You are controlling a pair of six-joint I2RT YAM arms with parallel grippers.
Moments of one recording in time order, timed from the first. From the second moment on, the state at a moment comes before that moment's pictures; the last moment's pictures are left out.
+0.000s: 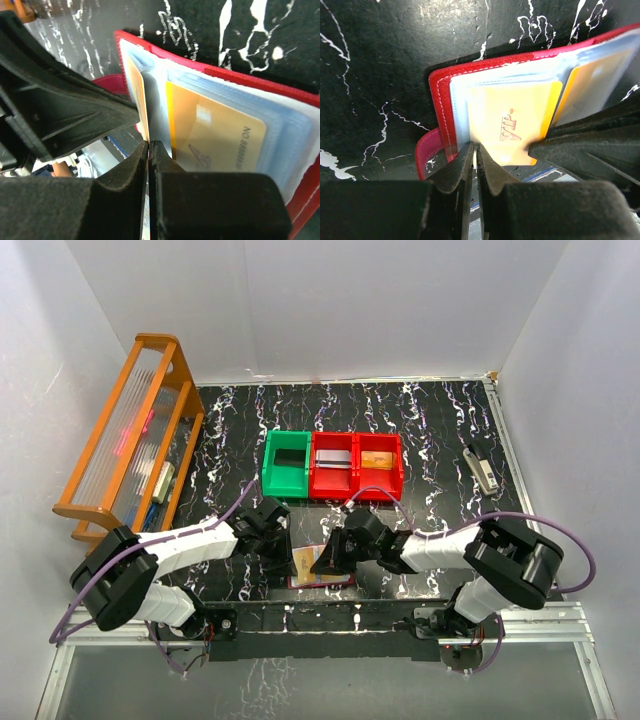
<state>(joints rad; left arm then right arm) -0.81 1.35 0.59 -0.42 0.23 -0.90 0.94 1.50 0.48 0.31 -0.32 1.20</state>
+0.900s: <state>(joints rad) -0.82 1.37 0.59 -0.38 0.25 -0.90 0.87 1.38 0.36 0.36 -0.37 1.18</state>
